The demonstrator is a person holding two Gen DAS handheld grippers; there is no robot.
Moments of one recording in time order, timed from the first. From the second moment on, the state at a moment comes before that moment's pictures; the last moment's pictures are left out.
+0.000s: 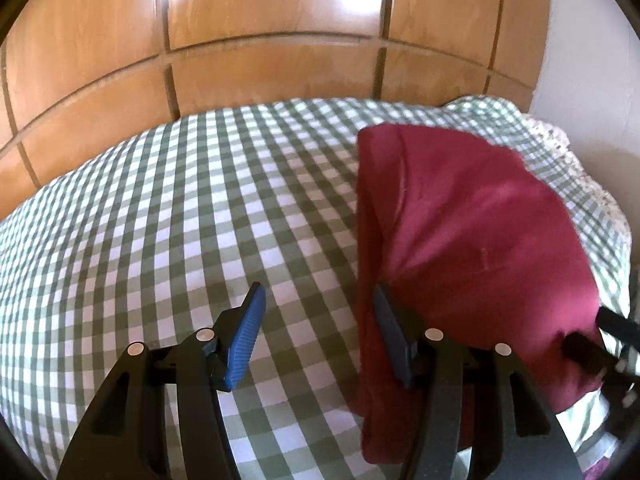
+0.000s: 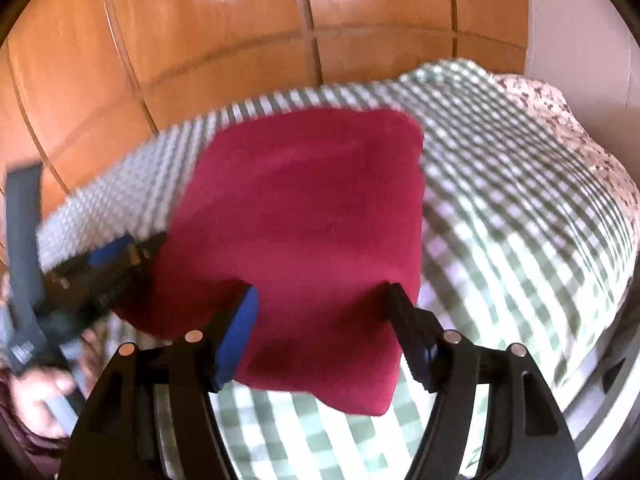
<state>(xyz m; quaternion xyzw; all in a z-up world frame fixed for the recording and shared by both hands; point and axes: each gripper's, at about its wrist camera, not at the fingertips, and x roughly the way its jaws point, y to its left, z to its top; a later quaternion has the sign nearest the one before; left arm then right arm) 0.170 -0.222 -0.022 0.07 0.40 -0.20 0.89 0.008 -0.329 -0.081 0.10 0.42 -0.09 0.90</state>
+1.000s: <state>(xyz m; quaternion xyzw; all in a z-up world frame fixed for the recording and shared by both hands) 0.054 -0.145 0.030 0.03 0.34 -0.15 0.93 -0.072 -0.275 -0.034 0.08 0.31 -0.21 0.92</state>
